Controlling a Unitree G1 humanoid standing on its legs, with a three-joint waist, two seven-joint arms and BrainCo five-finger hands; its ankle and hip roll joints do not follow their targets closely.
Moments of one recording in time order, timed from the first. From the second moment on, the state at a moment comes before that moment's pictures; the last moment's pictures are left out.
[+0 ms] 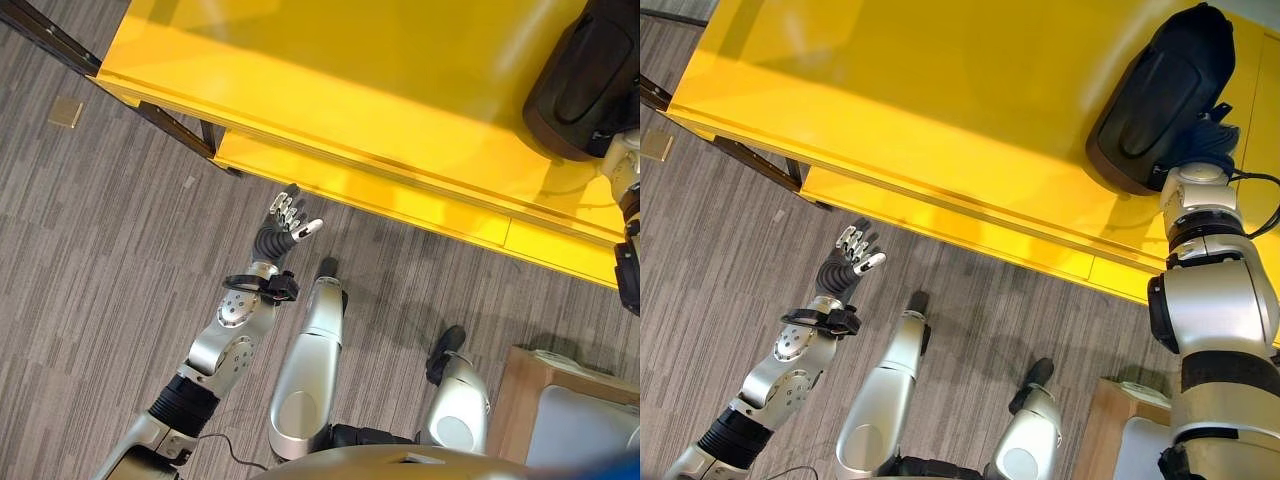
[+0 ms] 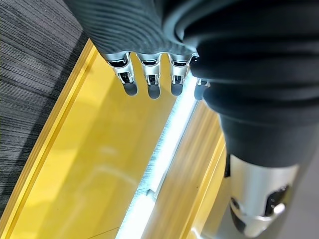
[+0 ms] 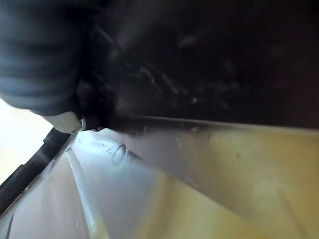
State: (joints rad) left arm -0.14 0.48 -0.36 -0.09 -0.73 -0.10 0.25; right arm -1.30 -0.75 0.30 1.37 0.53 0.09 -0.40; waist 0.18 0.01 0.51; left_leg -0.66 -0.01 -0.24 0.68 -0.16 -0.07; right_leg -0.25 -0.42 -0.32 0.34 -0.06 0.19
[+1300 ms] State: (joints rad) left arm -0.12 0.49 -0.39 -0.09 -0.73 -0.10 0.27; right arm -1.30 -0.85 0.41 1.39 0.44 0.09 -0.40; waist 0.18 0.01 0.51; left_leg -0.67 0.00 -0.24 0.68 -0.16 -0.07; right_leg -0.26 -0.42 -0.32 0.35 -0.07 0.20
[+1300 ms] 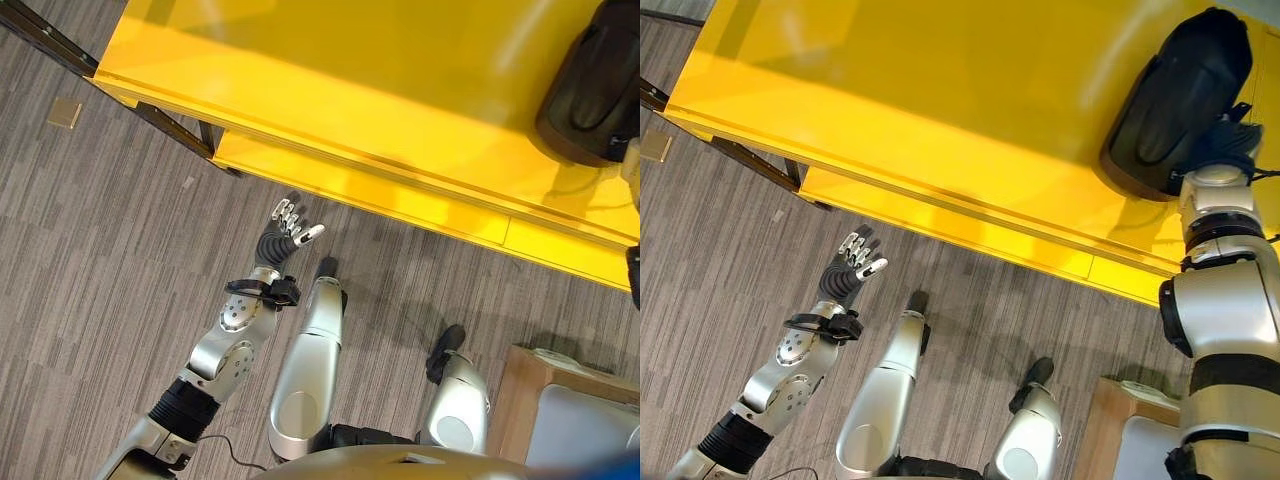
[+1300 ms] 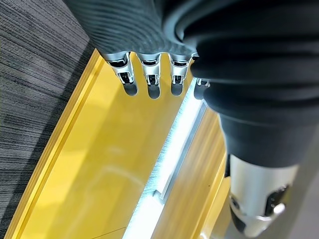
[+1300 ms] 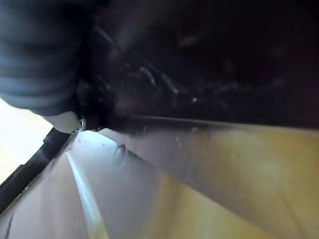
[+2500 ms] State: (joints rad) left arm -0.10 0.50 -0.39 -0.09 -0.74 -0.10 0.25; right arm -1.35 -0.88 0.40 1.39 0.45 0.07 -0.43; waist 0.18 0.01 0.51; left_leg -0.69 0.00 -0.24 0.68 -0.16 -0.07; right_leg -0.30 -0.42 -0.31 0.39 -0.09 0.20
